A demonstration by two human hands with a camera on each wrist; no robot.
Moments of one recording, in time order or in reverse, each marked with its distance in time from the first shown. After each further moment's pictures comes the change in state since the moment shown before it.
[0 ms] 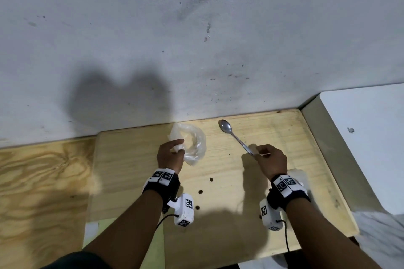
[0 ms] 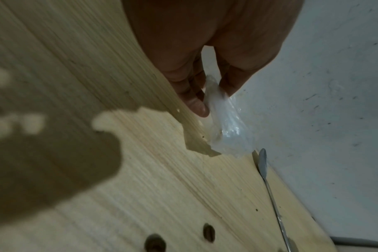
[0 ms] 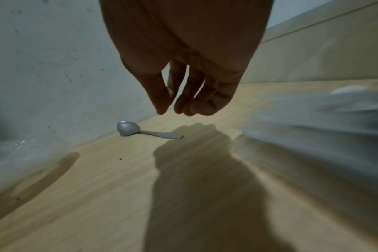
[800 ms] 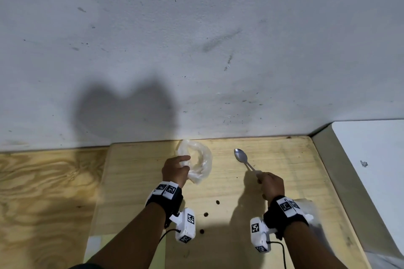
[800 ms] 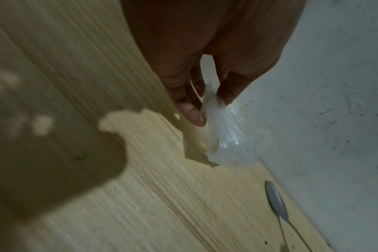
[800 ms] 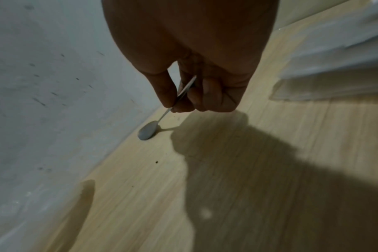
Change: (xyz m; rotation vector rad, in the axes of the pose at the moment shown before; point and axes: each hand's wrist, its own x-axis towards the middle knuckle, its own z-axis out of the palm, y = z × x) left_hand 0.014 0.013 -0.015 0.014 -0.059 -0.063; right_hand 0.009 -0.022 0.025 0.272 -0.080 0.346
